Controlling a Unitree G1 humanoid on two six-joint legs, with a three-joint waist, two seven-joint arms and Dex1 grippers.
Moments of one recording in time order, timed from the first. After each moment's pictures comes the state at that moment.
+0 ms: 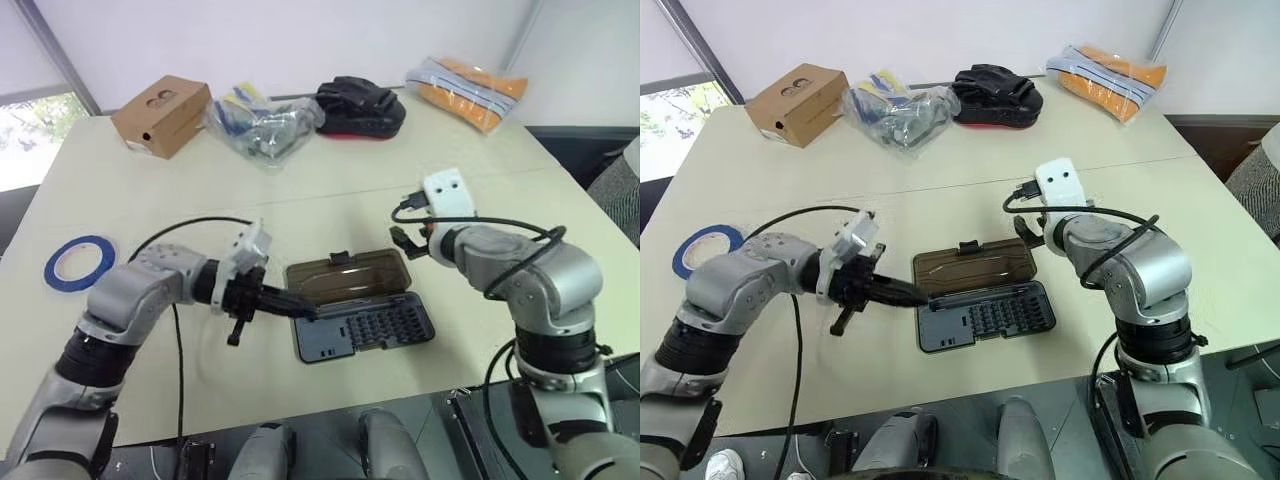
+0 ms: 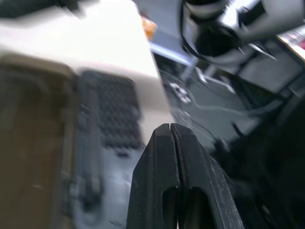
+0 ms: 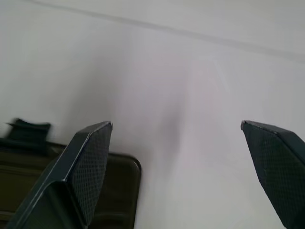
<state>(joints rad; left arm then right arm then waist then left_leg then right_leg) -0.50 0.72 -0.20 -0.21 -0.63 0.76 -1.39 -0.65 -0.51 0.03 -0.41 0.52 1.34 -0.02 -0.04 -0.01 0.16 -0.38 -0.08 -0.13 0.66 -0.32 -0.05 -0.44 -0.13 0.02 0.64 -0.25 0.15</state>
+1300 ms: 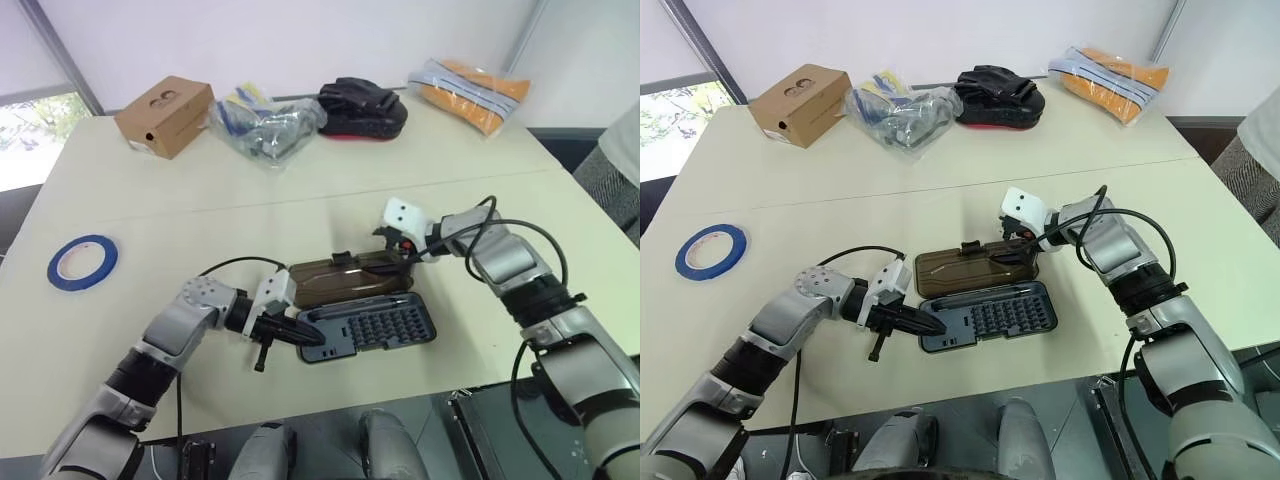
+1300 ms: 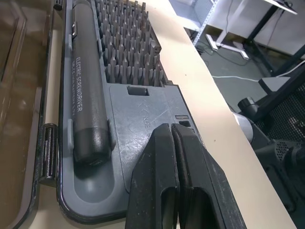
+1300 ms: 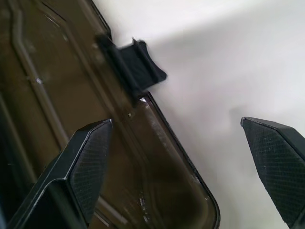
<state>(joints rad) -0.42 0.57 -0.36 0.03 -0.36 0.38 -1.35 -0.84 -0.63 0.42 0.39 0.08 0.41 1.03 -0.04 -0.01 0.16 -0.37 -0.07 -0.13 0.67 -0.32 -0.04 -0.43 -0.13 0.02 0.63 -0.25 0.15</state>
